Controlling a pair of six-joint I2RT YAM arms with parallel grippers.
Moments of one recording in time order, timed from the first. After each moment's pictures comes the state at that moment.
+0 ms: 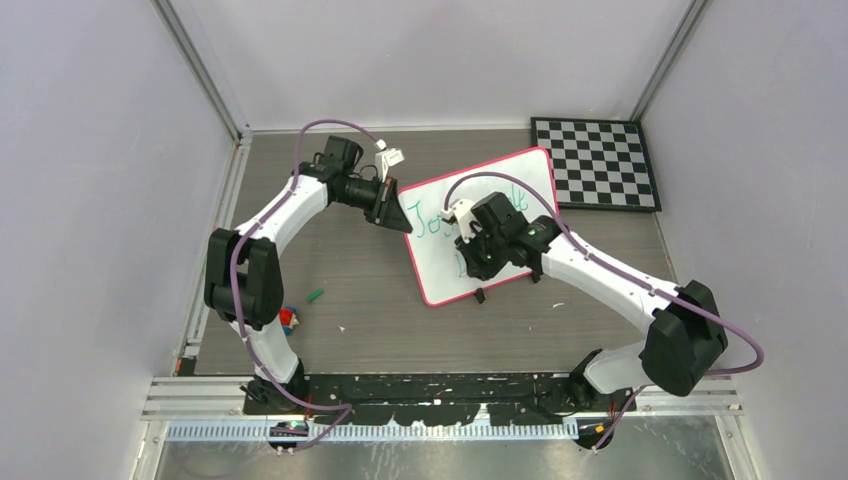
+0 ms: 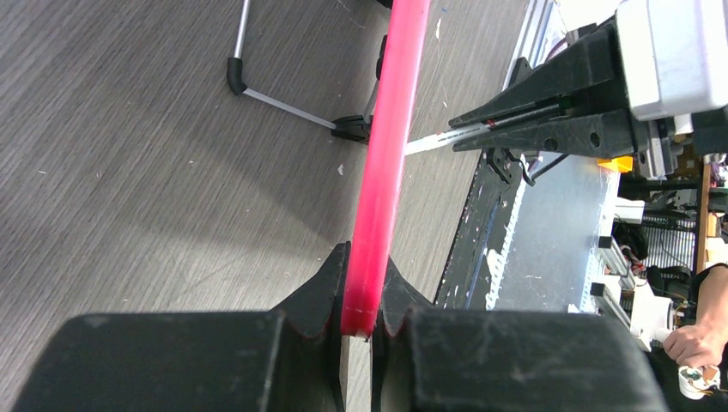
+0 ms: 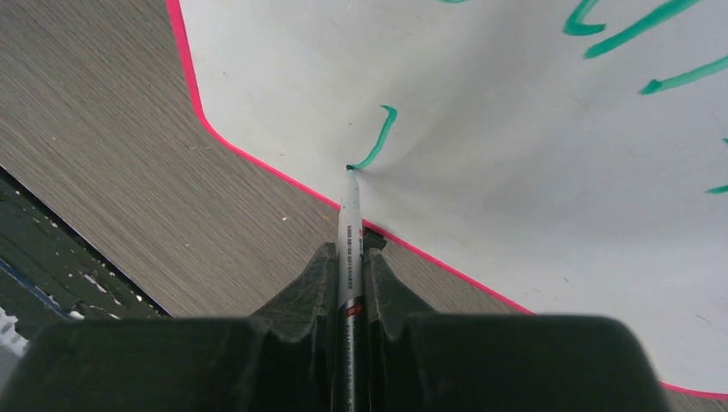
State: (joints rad) left arm -0.30 1.77 1.42 -0.66 1.00 0.11; right arm 0.69 1.38 1.07 -0.64 -0.11 -0.07
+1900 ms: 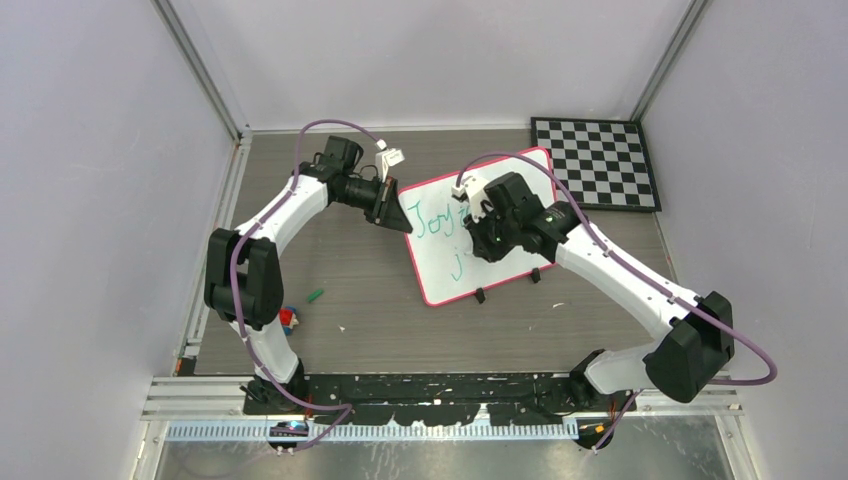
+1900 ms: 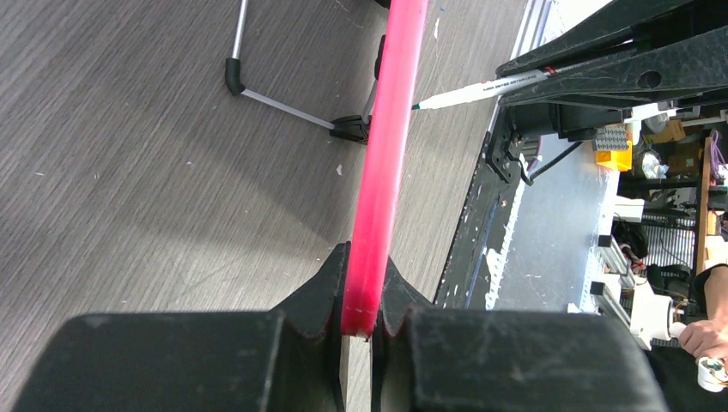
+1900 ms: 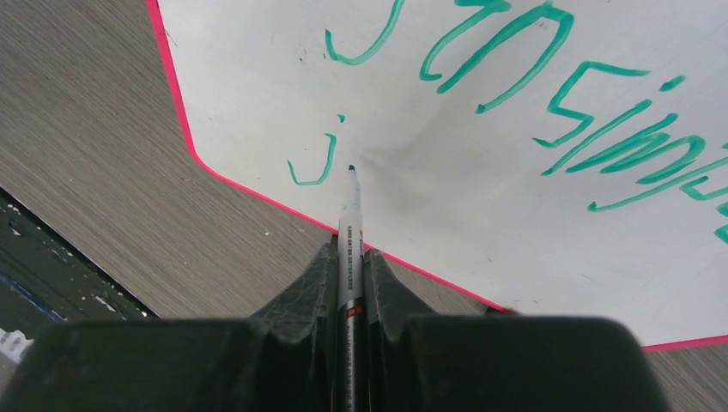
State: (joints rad) left arm -0.30 1.77 1.42 -0.66 1.01 0.11; right arm 0.65 1.35 1.19 -0.72 -0.09 -0.07
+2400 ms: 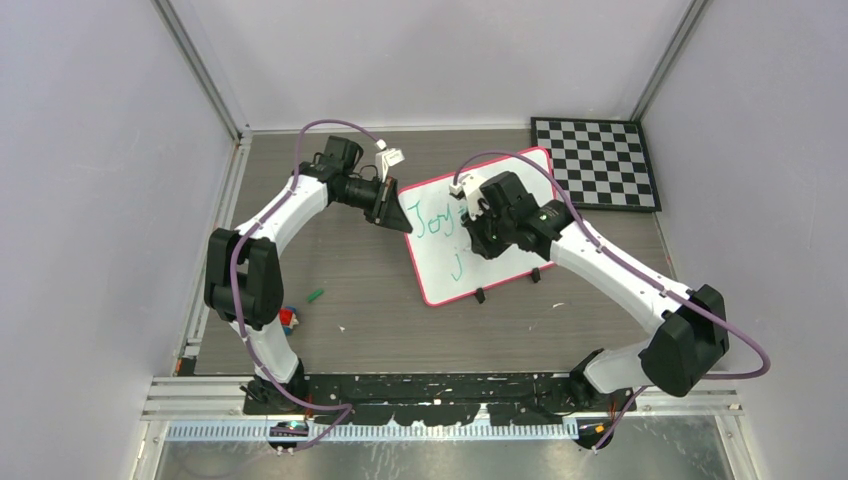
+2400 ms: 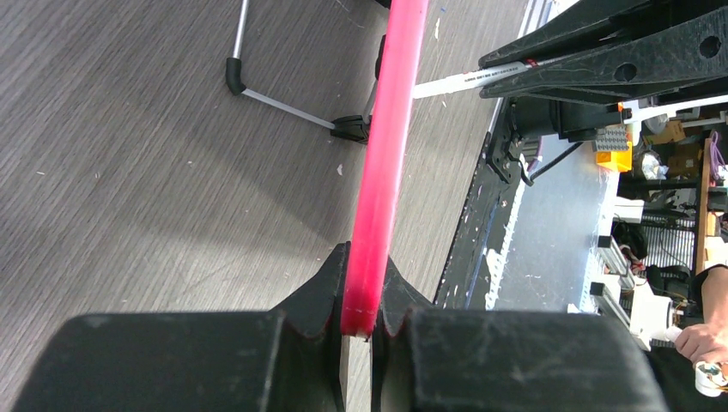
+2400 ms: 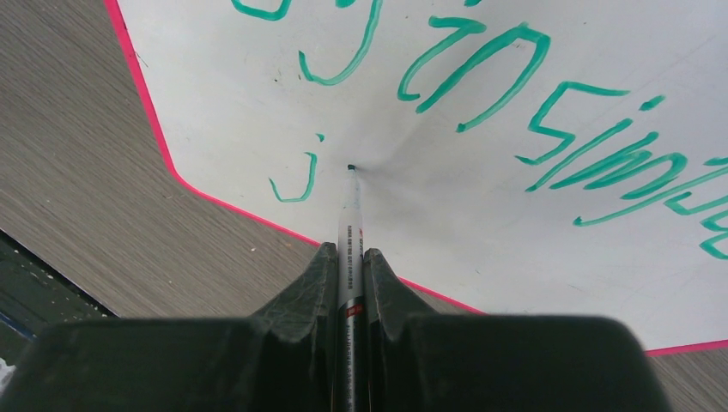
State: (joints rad) left arm -0.30 1.77 1.42 -0.66 1.01 0.11; right arm 0.65 1.38 1.19 -0.68 -0.05 -0.07
